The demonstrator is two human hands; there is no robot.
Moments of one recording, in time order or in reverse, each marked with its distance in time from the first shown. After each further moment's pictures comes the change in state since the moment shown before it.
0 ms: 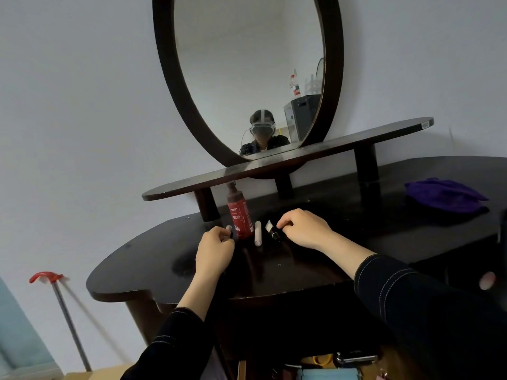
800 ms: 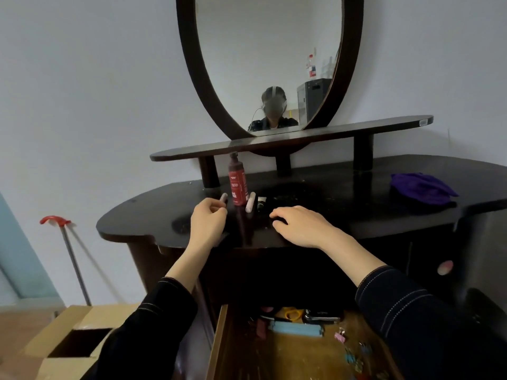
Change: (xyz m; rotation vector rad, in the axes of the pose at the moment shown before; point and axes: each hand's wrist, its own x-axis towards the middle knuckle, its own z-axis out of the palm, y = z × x) left_hand -0.067 0.020 -0.019 -0.277 0.131 -0.054; right_hand -0.074 -0.005 -0.015 -0.184 -0.214 -0.144
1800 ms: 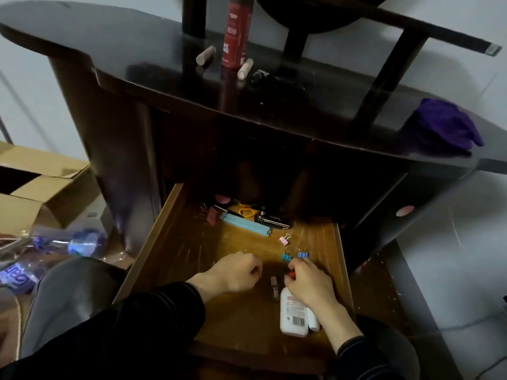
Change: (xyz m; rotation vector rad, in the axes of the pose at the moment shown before) left_hand -0.236 -0.163 0.145 0.406 -1.051 0.171; right_hand -0.201 0.123 0.205 -0.236 -0.248 0.455
